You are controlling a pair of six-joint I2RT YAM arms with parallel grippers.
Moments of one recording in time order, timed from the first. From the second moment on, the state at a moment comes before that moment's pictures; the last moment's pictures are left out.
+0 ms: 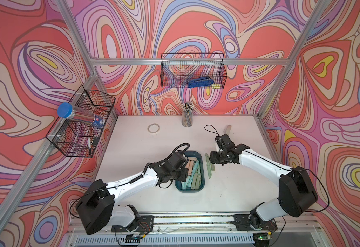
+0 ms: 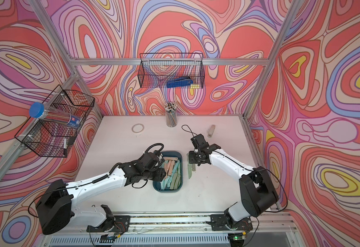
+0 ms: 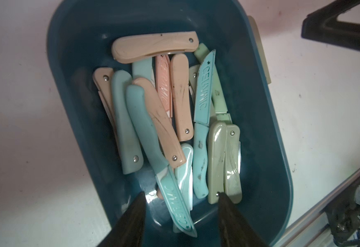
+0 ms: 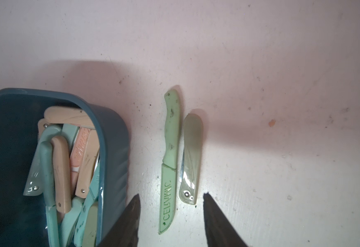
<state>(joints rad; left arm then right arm) -0.84 1.38 0.82 -0.44 -0.01 -0.61 0.47 1.51 1.02 -0.60 -0.04 0.40</state>
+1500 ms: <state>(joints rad) -0.84 1.67 0.96 -0.46 -0.13 -0.71 0.47 1.51 1.03 -0.60 -0.04 0.40</state>
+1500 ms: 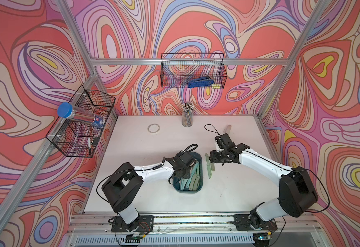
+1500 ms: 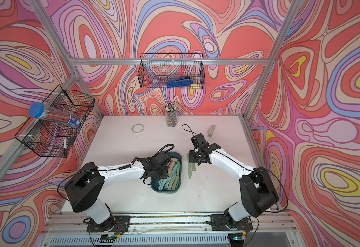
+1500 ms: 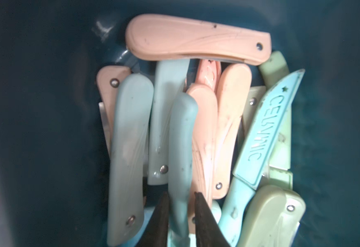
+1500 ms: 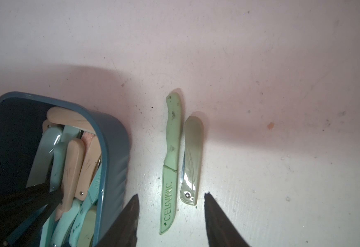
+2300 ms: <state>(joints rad) -0.84 1.55 1.01 -0.57 -0.16 -0.65 0.47 1.51 1.03 -0.60 -0.04 0.40</state>
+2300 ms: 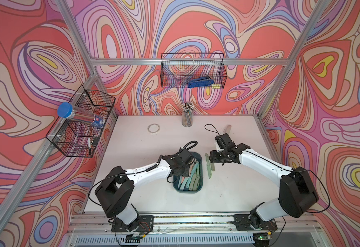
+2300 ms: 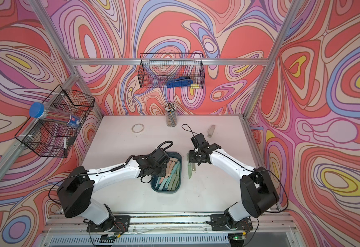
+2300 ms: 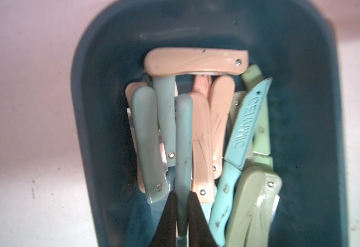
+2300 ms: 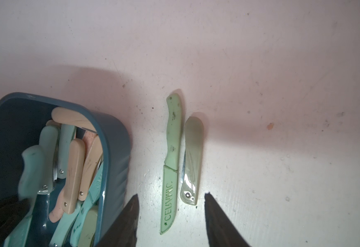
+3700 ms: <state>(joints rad) -0.34 1.61 0.77 -0.19 0.29 -0.50 0.47 1.52 1.04 -0.61 -0.05 0.39</state>
